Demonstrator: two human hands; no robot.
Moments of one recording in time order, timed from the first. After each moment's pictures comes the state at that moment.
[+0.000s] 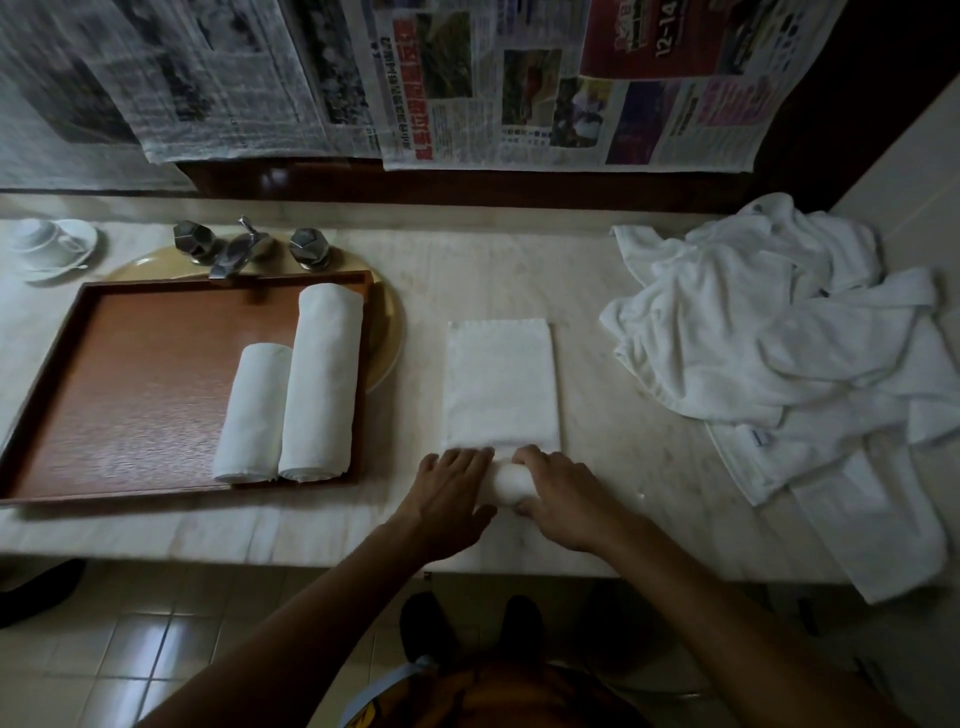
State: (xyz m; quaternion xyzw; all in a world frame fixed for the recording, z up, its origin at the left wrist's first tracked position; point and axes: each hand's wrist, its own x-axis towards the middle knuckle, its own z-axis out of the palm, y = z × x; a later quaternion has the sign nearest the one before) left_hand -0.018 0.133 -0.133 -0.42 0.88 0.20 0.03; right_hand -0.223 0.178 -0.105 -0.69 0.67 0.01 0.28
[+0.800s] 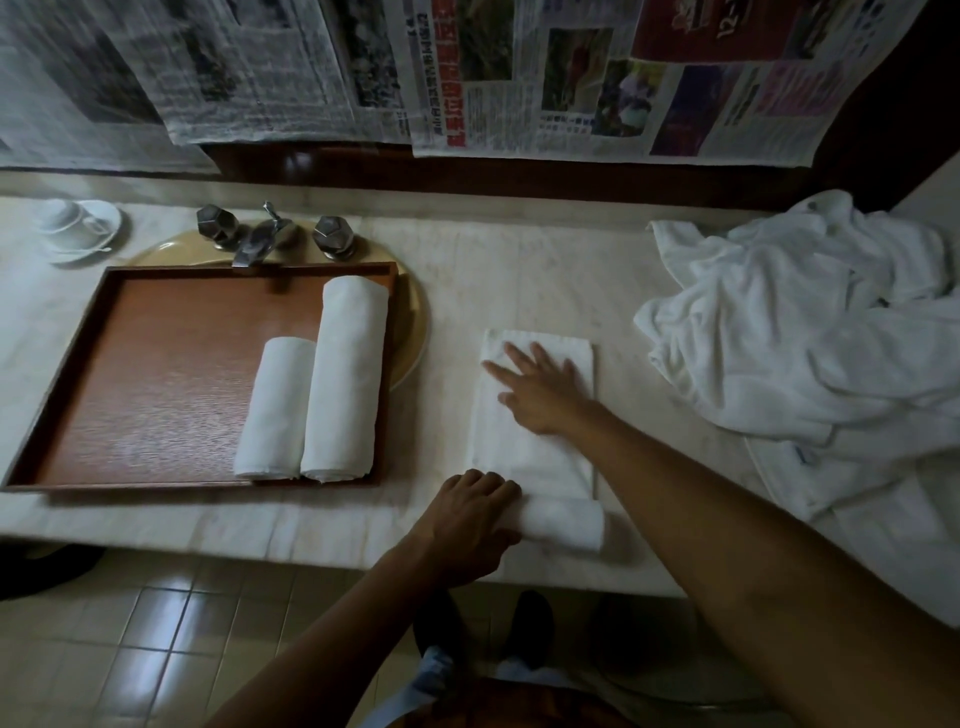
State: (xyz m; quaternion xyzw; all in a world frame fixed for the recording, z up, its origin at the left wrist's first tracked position) left_hand -0.005 0.140 -0.130 -0.39 0.88 0.26 0.02; right_hand -0.206 0.016 -0.142 -0.73 0.63 0.13 0.23
